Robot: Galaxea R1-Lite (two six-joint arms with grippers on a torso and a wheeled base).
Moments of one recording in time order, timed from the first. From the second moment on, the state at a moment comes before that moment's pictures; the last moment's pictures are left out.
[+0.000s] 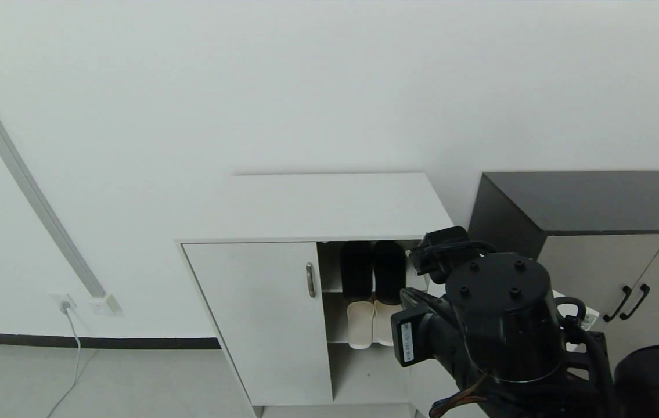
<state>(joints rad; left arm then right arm) 0.00 0.00 0.00 0.00 0.02 0.00 1.04 1.72 -0.85 -0.50 -0.67 0.26</state>
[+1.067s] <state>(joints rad) 0.00 0.00 0.00 0.00 0.02 0.00 1.04 1.73 -0.81 -0.57 -0.67 0.22</state>
